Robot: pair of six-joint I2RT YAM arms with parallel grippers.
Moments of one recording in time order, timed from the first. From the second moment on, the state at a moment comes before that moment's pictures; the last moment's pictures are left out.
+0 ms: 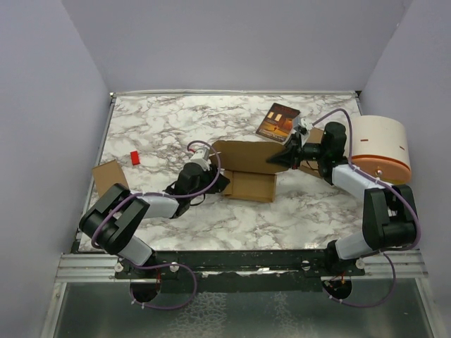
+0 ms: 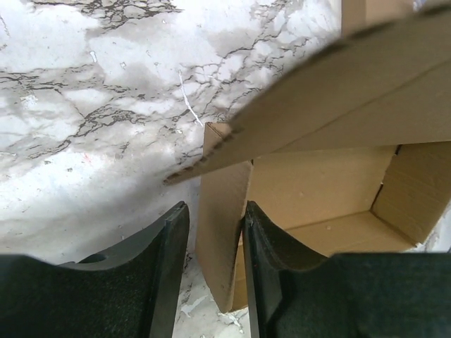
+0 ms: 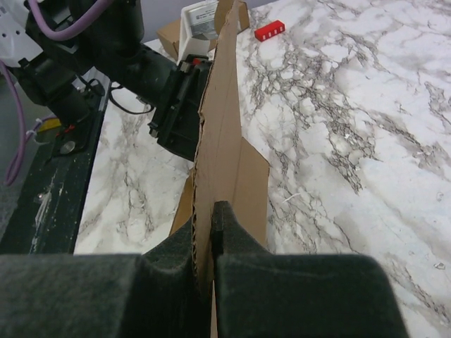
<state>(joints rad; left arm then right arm) -0.61 1.52 0.44 0.66 0.10 -0.67 0.13 1.48 0.75 0.54 -1.35 0.01</state>
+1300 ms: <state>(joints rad) -0.72 1.52 0.68 0.16 -0.29 -0.42 0.21 1.49 0.73 0.57 -1.11 0.14</state>
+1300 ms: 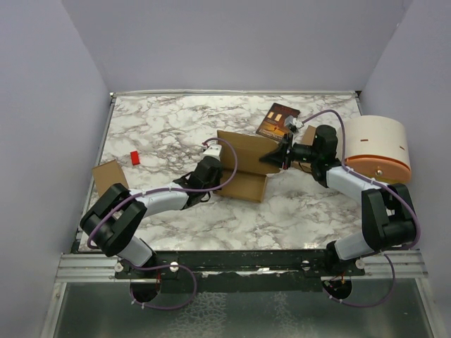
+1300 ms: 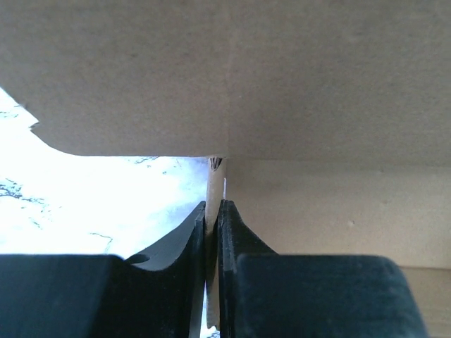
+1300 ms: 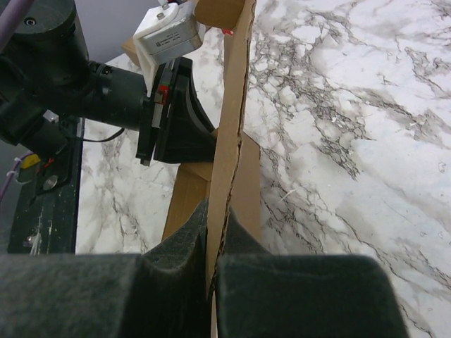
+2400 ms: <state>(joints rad) -0.74 1.52 0.70 0.10 -0.33 -0.37 0.21 1.49 0.73 0.55 -1.10 0.13</state>
